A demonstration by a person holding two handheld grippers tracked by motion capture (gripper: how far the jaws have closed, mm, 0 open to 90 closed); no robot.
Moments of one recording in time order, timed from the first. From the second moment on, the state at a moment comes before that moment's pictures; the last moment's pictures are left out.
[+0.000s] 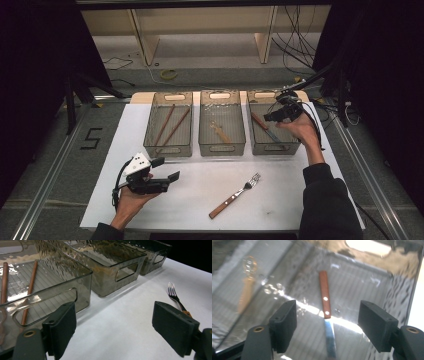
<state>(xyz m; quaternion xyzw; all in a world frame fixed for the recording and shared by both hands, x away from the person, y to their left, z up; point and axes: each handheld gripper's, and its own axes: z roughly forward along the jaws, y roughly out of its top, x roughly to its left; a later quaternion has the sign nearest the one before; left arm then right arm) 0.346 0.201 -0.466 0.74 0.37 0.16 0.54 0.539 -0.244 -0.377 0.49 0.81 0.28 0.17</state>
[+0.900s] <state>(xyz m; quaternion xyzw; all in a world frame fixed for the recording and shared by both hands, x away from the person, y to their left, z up) 0.346 0.201 -0.467 0.75 0.36 0.16 0.53 0.423 -0.177 -0.382 0.26 0.91 0.31 0.09</state>
